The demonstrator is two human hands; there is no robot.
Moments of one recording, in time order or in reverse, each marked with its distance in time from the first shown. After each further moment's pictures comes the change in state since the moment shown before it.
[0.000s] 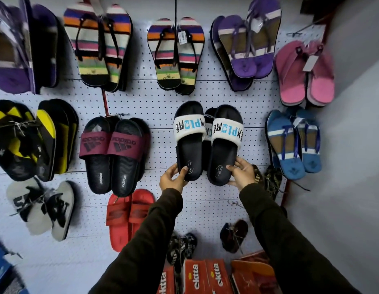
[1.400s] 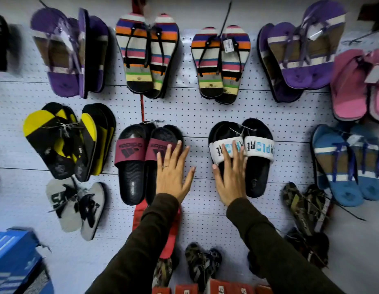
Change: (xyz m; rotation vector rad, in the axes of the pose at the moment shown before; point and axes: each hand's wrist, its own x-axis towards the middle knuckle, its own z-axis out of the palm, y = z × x) left_hand 0.047 0.070 -0.095 1.403 0.092 0.962; right_hand -0.001 0.046 0.132 -1.025 0.035 -0.995
